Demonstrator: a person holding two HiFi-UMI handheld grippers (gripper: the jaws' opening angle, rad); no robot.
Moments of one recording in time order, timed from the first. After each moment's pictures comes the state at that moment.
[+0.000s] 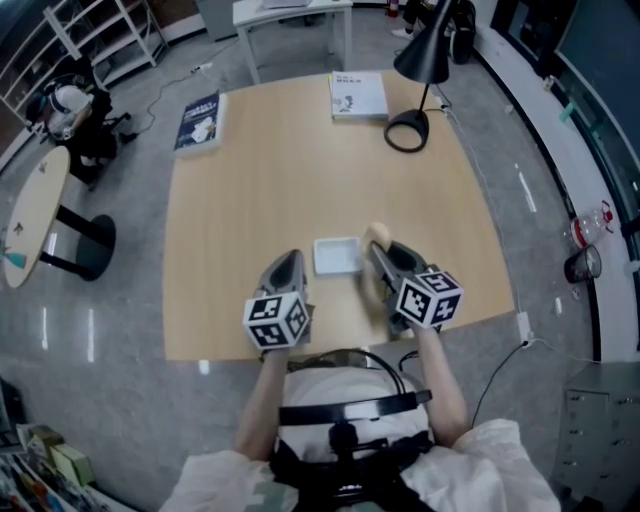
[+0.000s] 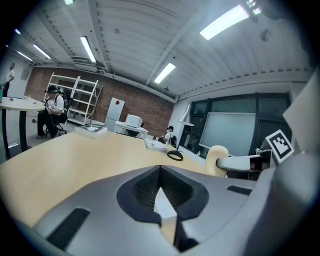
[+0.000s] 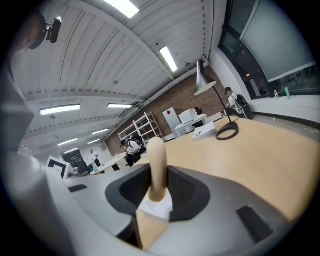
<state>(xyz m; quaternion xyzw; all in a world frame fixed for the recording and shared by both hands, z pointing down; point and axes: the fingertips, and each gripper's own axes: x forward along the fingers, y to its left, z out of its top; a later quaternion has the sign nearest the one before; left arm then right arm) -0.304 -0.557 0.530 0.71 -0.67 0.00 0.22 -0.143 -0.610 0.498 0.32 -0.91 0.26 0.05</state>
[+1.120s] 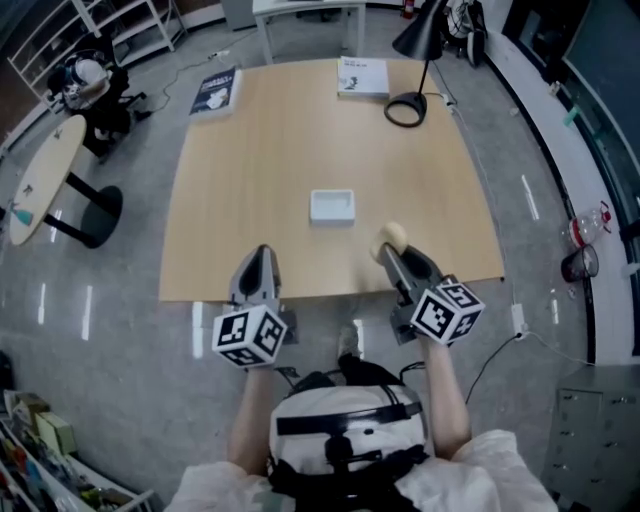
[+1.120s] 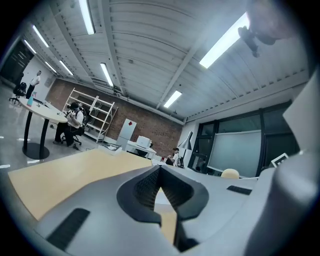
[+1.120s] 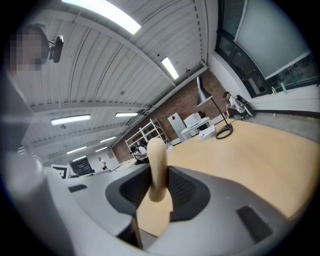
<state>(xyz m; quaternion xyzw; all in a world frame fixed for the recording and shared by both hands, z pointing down) -0.292 -0.392 0.449 0.65 -0.73 -0.11 0.15 -0.072 -0.473 0.452 0.30 -0.92 0.27 0.00</state>
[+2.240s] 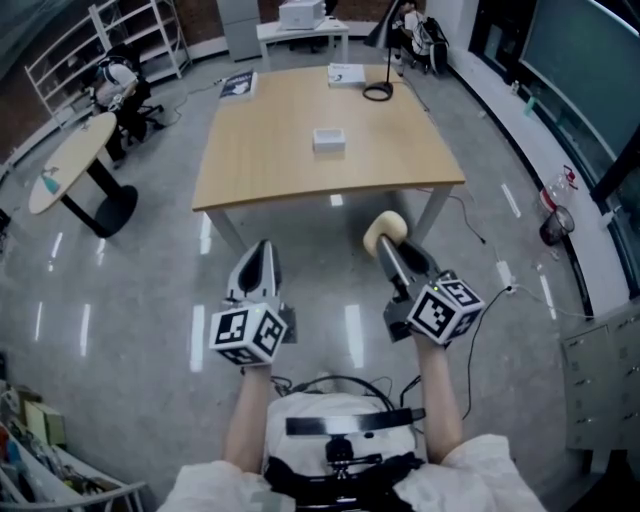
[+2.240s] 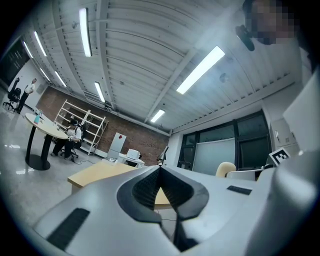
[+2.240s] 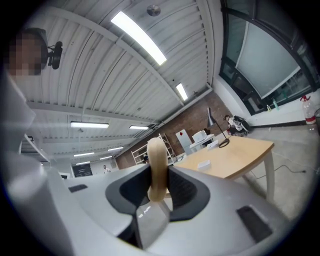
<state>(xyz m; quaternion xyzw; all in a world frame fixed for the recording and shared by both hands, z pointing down) -0.180 0.019 0.380 0.70 -0.70 -0.14 0.07 0.026 -0.046 0.366 0.31 -0.92 0.21 -0.09</state>
